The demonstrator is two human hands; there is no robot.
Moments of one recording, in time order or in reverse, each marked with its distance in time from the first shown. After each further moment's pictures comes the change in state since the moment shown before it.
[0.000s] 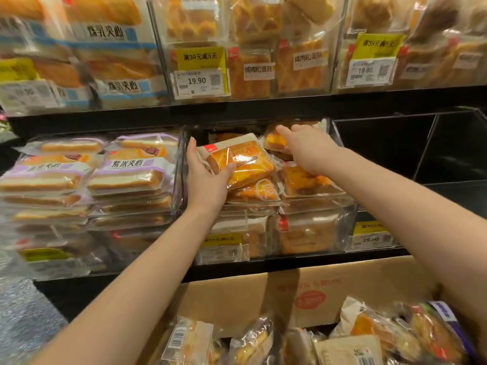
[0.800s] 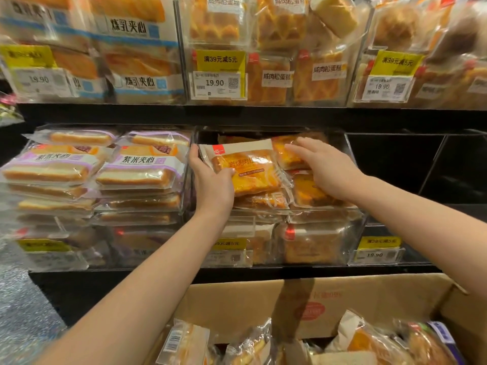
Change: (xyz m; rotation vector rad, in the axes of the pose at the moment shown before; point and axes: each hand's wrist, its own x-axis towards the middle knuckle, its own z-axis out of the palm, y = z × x) left_hand 0.000 0.003 -0.001 -0.225 0.091 -0.111; right_hand -0.017 0.016 0.016 0.107 0.105 -0.145
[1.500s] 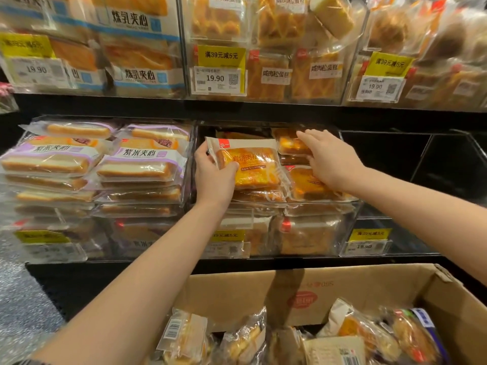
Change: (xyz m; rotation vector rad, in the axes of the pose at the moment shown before) left_hand 0.006 -0.005 -0.005 0.028 -0.066 0.021; right_hand -0.006 -0.004 -0.016 -0.010 0.043 0.108
